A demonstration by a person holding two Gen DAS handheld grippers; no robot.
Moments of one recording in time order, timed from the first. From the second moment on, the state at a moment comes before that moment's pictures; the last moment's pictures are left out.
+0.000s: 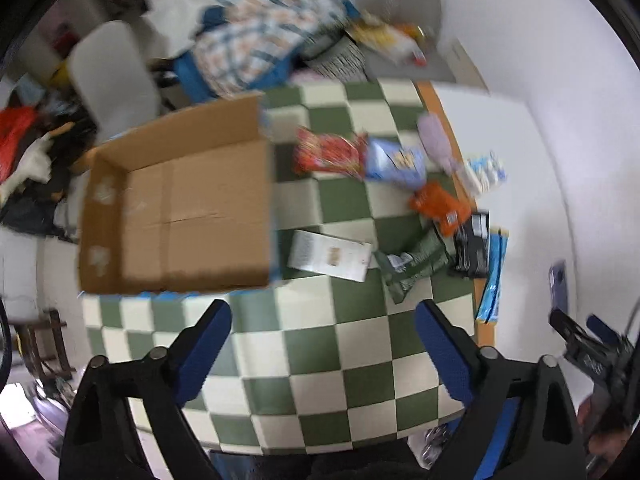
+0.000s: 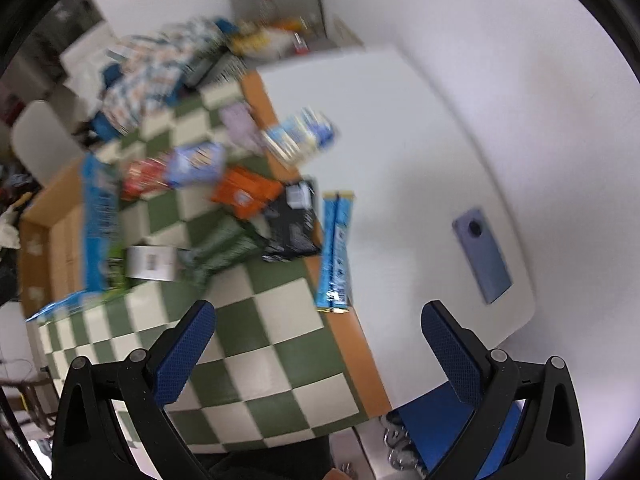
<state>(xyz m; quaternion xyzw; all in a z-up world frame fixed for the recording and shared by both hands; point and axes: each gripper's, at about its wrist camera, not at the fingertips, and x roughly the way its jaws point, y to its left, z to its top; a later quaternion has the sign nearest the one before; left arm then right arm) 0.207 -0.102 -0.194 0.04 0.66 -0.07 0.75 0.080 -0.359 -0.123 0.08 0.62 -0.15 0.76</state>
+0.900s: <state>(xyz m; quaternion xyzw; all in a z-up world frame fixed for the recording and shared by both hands) 0.272 -0.183 -0.415 0.04 0.80 -0.14 0.59 0.191 -0.417 -0.338 0.19 0.71 -0.05 0.67</state>
